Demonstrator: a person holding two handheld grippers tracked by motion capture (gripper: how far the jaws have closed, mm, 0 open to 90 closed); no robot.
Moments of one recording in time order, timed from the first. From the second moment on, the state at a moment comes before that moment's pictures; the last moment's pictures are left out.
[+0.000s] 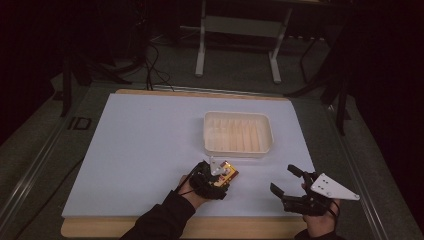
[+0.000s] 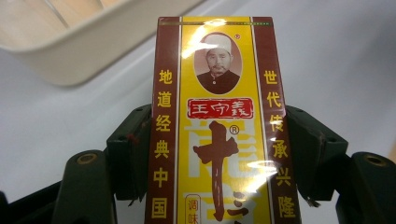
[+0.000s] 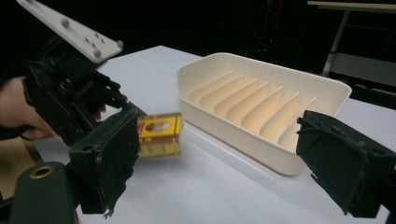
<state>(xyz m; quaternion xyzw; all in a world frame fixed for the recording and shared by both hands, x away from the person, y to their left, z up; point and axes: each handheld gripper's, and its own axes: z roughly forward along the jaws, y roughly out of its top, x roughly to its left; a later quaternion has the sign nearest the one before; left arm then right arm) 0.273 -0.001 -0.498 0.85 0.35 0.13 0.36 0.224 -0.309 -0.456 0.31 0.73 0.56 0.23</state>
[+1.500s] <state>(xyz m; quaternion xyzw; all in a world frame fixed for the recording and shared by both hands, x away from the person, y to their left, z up) 0.241 0.014 -0.481 0.74 0.26 0.15 0.61 0.223 -0.276 -0.419 0.33 0.72 0.58 0.20</state>
